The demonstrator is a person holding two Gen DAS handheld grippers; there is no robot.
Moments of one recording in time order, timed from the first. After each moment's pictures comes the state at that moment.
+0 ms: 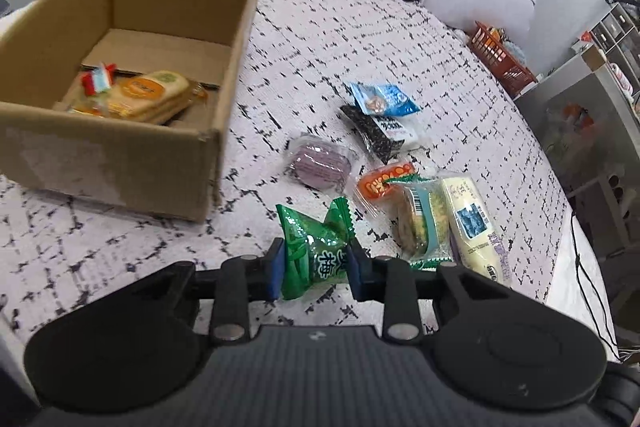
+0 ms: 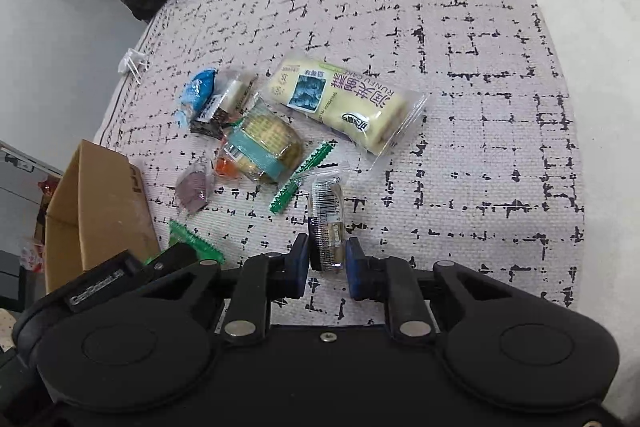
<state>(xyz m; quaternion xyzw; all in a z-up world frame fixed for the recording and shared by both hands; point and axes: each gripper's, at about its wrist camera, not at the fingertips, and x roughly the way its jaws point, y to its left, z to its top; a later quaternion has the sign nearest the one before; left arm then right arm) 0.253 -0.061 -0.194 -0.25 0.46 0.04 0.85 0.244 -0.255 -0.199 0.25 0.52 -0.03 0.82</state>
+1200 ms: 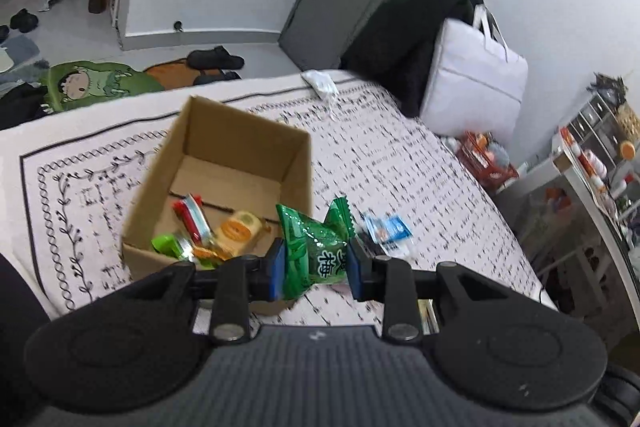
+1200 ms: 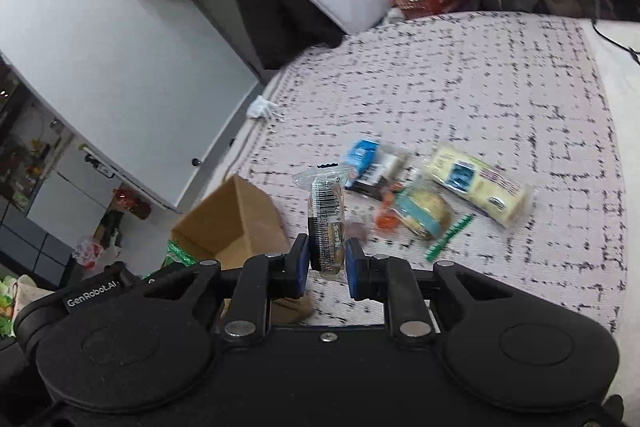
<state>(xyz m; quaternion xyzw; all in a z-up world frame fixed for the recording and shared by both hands) 0.213 0.018 -0.080 -0.26 0.37 0.08 0.89 0.230 -0.191 -0.093 0.23 0.41 0.08 0.88</state>
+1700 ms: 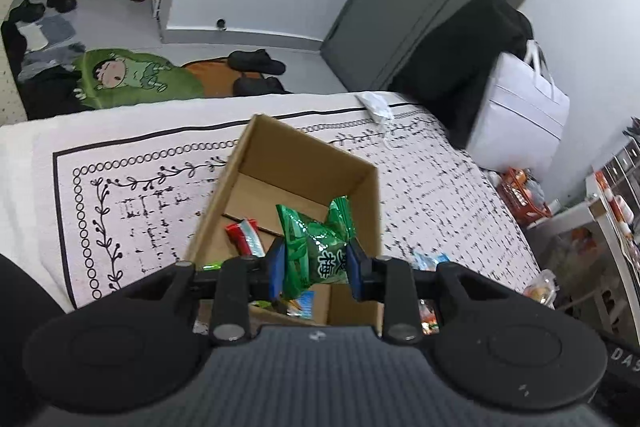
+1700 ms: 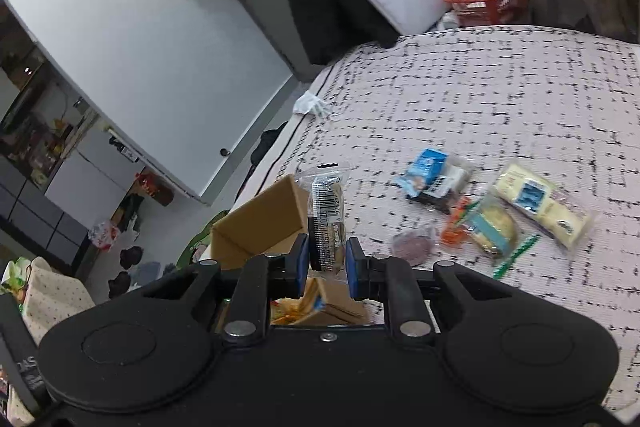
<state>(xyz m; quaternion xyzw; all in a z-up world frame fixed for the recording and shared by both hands) 0.222 0.076 -0.099 -0.30 0.36 0.13 0.87 0.255 -0.139 -0.080 0.21 0.41 0.13 0.88</state>
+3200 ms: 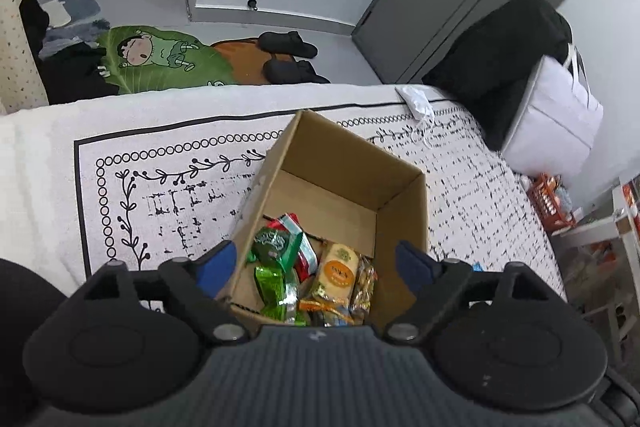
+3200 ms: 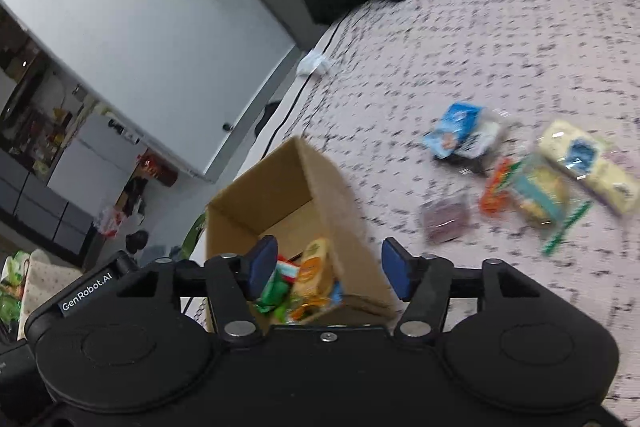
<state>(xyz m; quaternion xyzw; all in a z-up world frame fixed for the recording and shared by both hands) 0.234 0.103 -0.106 -0.31 0.40 0.15 0.85 0.266 -0.127 -0.117 0.23 0.43 0.12 0.86</state>
